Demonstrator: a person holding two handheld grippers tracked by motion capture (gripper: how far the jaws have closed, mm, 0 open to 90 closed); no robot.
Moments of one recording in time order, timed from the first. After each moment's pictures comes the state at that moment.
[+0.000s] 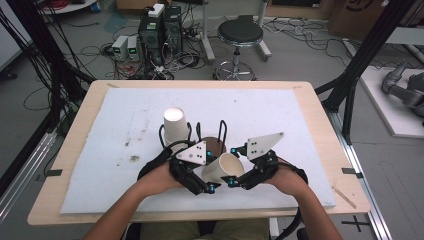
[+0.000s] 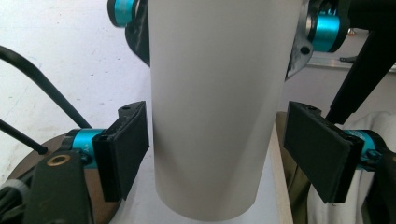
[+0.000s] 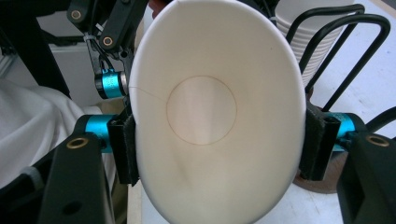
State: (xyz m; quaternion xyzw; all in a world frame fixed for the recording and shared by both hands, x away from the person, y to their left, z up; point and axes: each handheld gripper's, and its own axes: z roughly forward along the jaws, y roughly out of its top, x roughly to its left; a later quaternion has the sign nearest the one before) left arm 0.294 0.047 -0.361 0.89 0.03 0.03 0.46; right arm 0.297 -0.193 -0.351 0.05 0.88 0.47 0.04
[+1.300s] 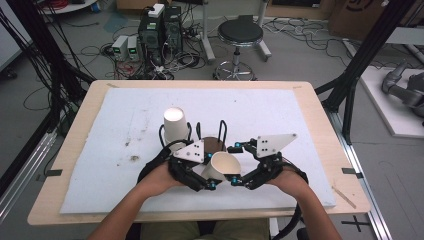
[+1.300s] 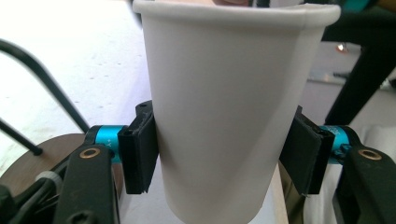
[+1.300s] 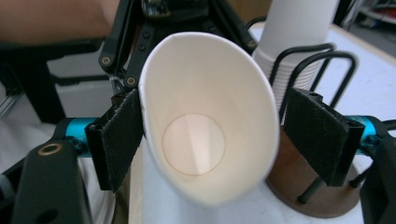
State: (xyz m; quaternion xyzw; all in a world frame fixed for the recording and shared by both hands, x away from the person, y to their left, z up) left arm 0.298 0.056 -0.367 0.87 0.06 0.02 0.49; right arm 0.295 -0.207 -0.350 0.07 0.83 0.55 0.05
